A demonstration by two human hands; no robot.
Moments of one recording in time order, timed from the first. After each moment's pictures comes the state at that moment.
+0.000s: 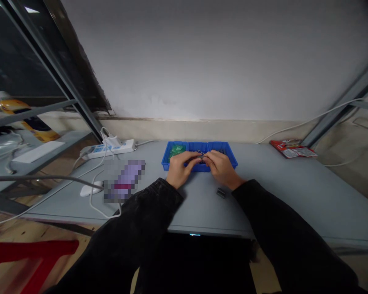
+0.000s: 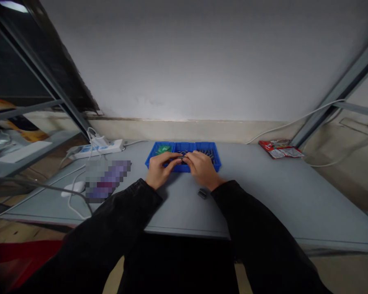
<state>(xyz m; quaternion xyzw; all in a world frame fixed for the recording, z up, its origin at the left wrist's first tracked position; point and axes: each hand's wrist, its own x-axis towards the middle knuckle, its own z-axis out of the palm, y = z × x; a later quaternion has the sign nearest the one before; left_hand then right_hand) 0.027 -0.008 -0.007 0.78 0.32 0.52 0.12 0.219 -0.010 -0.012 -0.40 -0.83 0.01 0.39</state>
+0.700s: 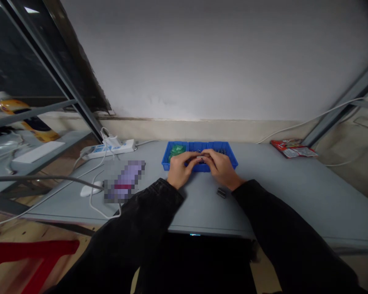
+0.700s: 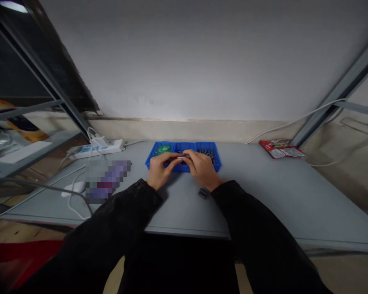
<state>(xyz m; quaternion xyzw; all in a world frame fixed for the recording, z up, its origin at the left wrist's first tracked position) 0.028 -0.006 -0.011 0.77 0.34 0.53 0.14 0.217 -0.011 -0.017 -0.38 -0.81 0.04 0.45</state>
